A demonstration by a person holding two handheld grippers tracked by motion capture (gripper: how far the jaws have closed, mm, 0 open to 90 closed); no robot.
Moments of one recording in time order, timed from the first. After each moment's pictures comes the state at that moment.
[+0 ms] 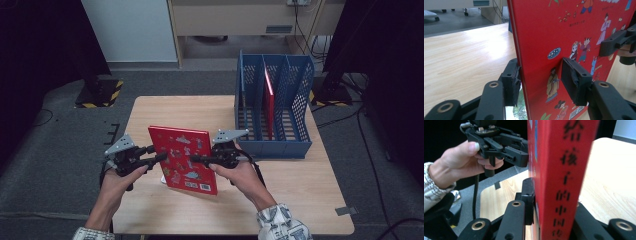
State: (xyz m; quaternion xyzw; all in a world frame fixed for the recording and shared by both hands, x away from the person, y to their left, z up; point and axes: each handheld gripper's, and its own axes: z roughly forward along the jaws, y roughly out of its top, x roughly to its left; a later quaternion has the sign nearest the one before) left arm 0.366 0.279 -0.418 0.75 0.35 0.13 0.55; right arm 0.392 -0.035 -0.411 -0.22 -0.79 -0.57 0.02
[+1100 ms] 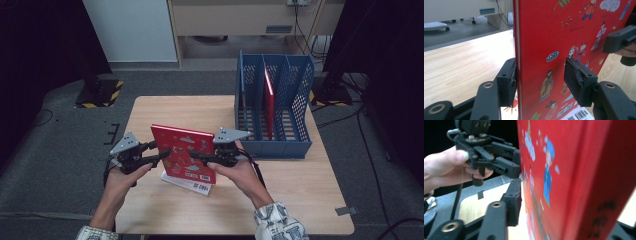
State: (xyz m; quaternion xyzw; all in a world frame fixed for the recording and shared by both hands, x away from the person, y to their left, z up) left arm 0.369 0.269 -0.416 0.75 0.34 0.17 0.55; right arm 0.395 -0.034 -0.410 -0.20 -0.77 -0.60 -0.06
